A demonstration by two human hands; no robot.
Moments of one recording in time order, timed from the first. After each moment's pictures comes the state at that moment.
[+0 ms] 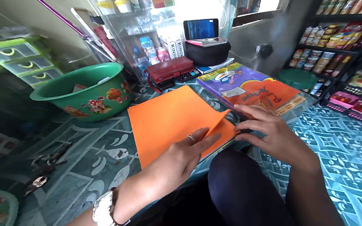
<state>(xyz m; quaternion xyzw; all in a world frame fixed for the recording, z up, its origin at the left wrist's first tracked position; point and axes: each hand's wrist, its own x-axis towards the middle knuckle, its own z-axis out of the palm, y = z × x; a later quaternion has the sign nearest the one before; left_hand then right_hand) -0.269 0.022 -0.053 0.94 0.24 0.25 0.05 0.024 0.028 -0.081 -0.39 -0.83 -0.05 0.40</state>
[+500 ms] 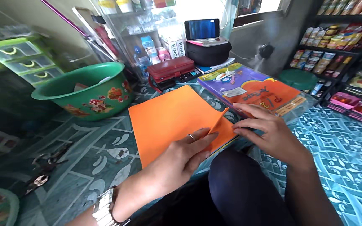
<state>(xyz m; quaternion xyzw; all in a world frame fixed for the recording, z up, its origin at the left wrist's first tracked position) -0.269 0.022 -0.055 0.92 0.26 0.27 0.08 0.018 0.033 -0.083 -0.38 -0.82 -0.04 0.43</state>
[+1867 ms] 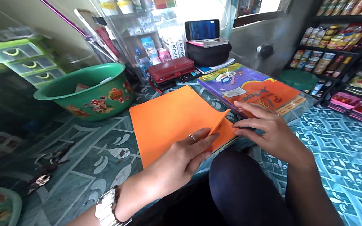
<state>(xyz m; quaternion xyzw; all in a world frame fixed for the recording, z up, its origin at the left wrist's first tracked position) -0.269 0.021 -0.055 0.93 0.26 0.26 0.06 0.020 0.032 -0.081 -0.39 -0.82 -0.03 0.42</state>
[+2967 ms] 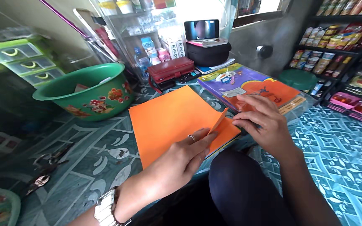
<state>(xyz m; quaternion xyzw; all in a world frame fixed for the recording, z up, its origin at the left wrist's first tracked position) -0.269 0.021 -0.054 0.93 0.26 0.26 0.07 0.008 0.043 -0.083 -0.37 -0.77 -0.15 0.49</state>
